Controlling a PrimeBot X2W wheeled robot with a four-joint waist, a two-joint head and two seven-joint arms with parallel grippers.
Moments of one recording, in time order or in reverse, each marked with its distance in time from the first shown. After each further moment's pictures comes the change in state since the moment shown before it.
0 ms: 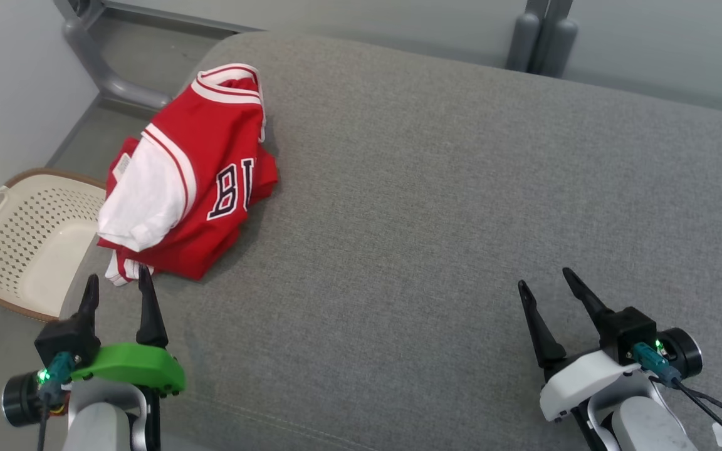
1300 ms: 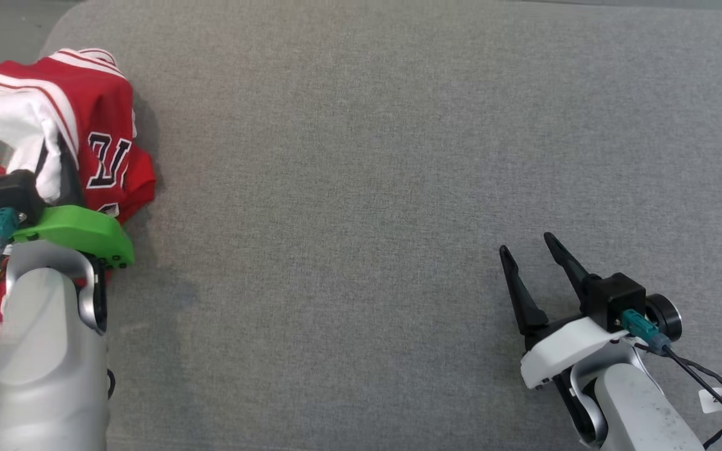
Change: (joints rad) left arm -0.437 0.105 0.023 0.275 0.103 -0.011 0.002; right arm -0.104 0.007 0.042 0.013 0.057 0.000 0.000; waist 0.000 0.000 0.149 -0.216
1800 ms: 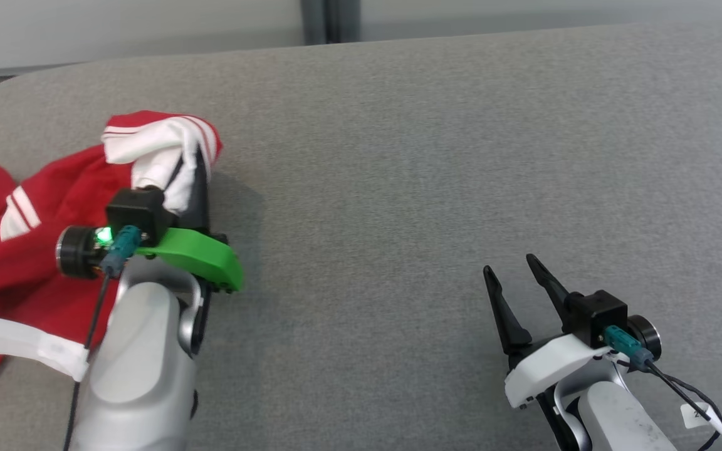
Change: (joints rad) left arm 0.088 -0.101 -0.224 -0.131 -0.066 -0.064 0.000; right arm 0.029 0.042 0.018 0.024 0.019 0.000 0.000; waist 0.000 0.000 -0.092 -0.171
